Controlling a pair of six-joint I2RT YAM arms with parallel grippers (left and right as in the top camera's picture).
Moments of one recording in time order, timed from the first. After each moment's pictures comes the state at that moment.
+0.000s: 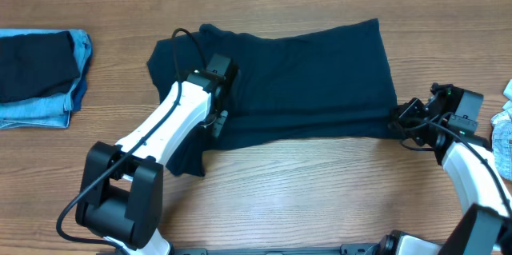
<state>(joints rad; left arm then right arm) -0.38 1.80 1.26 -1.04 -0.28 -0.04 -0.35 1.42 0.71 -0.27 -0.46 0.46</state>
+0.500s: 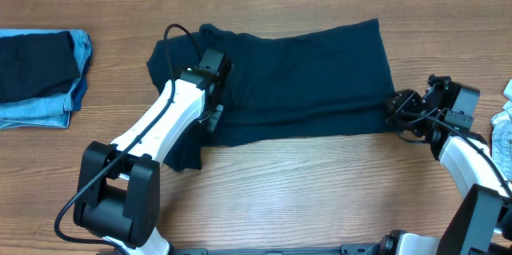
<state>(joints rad) -0.35 1.80 1.26 -0.98 -0.30 0.01 -0.34 1.50 0.71 -0.09 -0.52 0.46</state>
